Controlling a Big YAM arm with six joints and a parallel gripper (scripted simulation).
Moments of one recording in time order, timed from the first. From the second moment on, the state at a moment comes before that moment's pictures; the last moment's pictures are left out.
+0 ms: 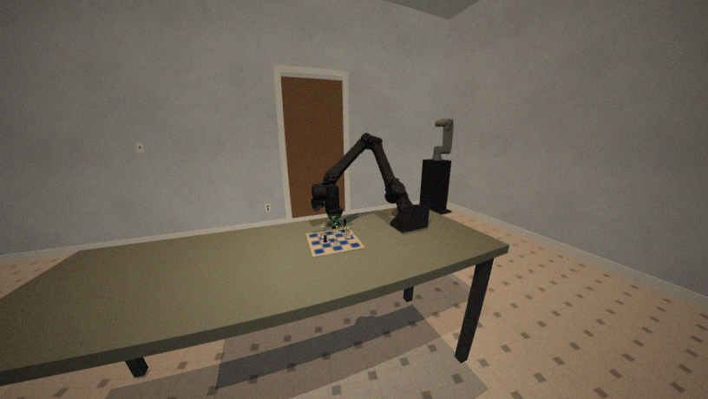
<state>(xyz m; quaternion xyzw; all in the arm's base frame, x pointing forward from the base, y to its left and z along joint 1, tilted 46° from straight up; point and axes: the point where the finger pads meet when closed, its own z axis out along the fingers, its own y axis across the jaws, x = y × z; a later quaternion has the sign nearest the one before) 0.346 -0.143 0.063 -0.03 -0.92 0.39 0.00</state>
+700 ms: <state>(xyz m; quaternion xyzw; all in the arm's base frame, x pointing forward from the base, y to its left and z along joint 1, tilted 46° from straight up) 0.346 -0.143 0.063 -0.03 -0.92 0.39 0.00</state>
